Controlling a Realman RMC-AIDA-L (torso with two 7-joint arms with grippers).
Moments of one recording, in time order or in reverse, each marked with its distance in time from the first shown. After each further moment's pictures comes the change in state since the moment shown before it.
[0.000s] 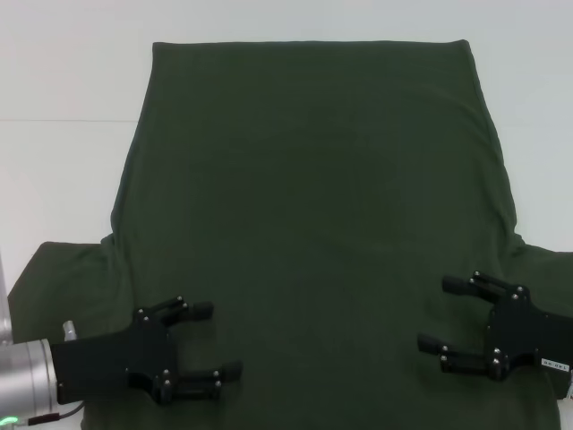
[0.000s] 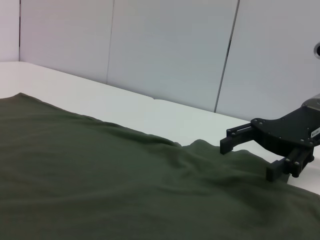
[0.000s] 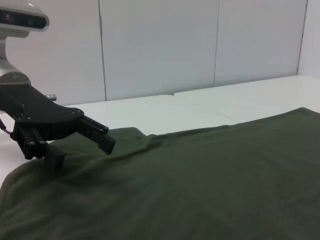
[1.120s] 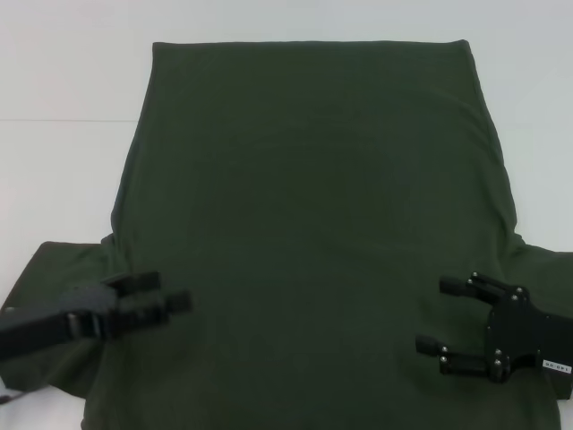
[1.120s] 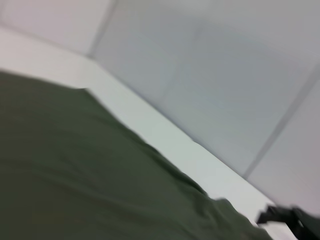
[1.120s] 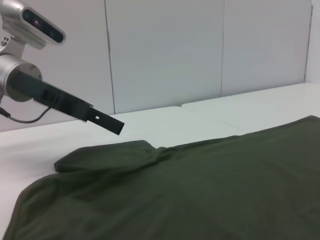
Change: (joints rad) left arm -0.001 0.031 -0.148 0.106 -0.008 0.112 -0.549; right arm 0.000 -0.004 0.004 0.008 0.006 -0.041 0.030
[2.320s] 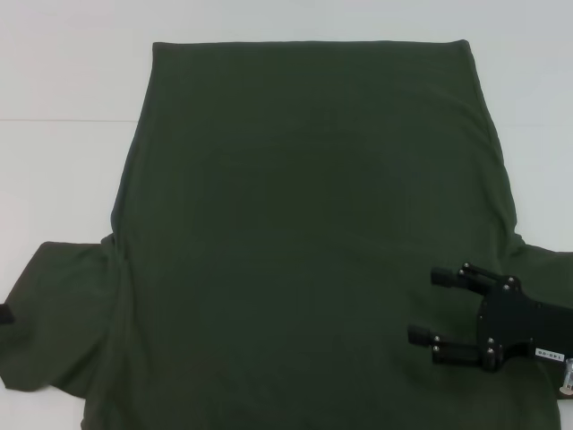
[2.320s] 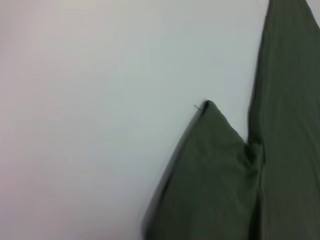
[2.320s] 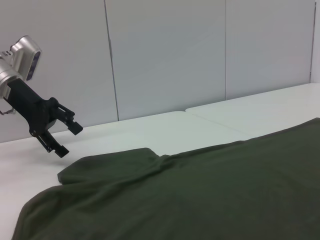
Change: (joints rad) left arm -0.028 0.137 -0.281 0.210 0.501 -0.029 -0.918; right arm 0.027 0.002 -0.005 -0.008 0.000 -0.006 0.045
